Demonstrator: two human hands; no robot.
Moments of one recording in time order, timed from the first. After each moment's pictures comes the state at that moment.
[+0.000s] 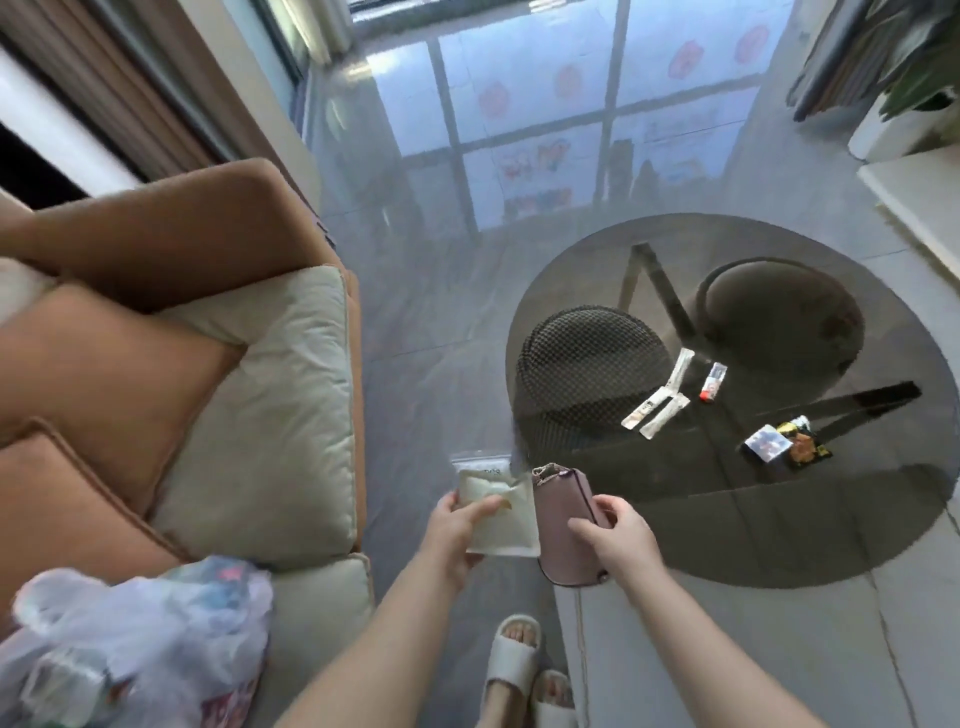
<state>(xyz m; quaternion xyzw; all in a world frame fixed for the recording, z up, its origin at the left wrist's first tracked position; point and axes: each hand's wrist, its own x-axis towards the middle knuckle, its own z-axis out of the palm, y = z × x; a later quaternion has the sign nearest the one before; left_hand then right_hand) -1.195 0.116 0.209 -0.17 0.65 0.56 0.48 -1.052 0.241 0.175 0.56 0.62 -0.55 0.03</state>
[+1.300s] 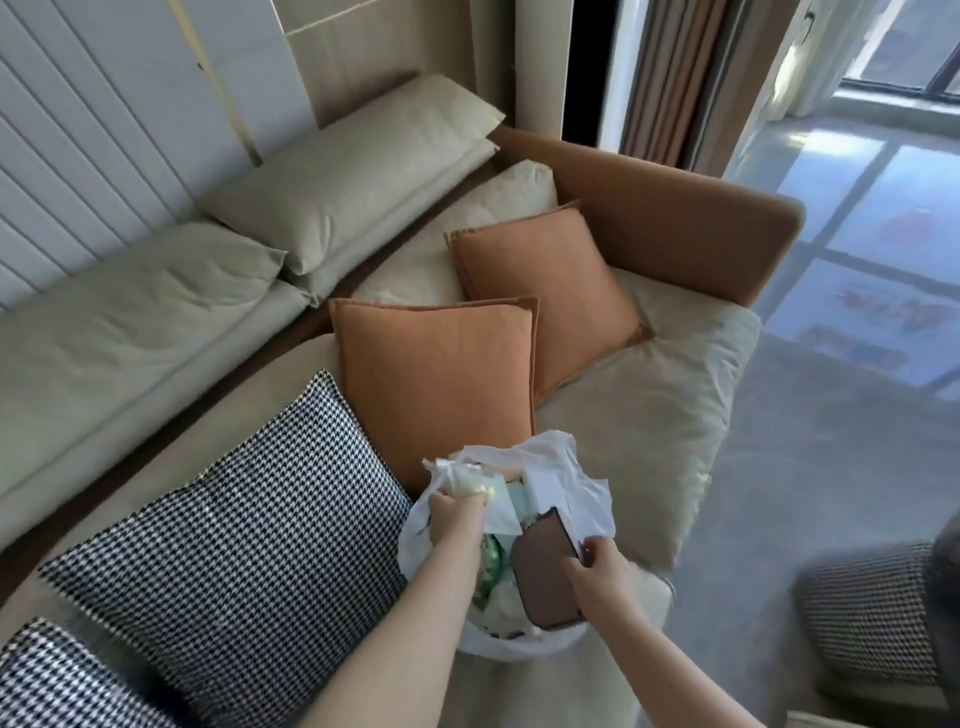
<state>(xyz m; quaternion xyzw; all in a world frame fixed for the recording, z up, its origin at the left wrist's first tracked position) -1.382 -0.389 0.270 -0.45 0.68 0.55 0.16 -1.311 -0.240 0.266 0.27 0.86 -0.37 0.23</state>
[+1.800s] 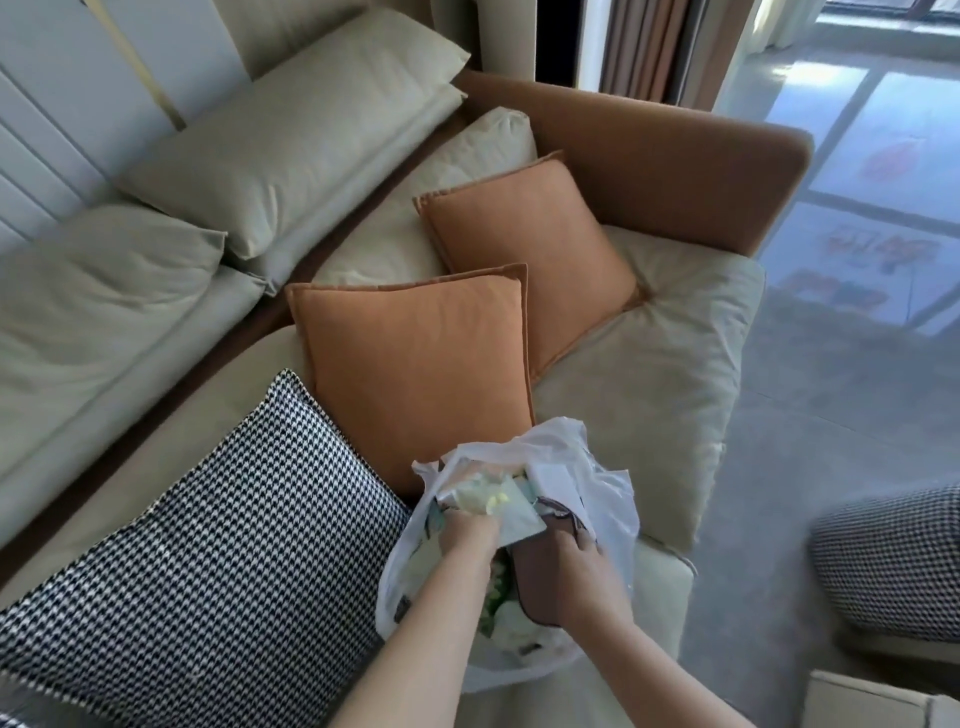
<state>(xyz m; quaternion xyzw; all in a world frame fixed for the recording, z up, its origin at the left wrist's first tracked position) -1.406 -0.395 0.195 -0.41 0.75 0.42 0.30 -1.337 -0.275 0.203 0.14 0.93 -0.21 0.29</state>
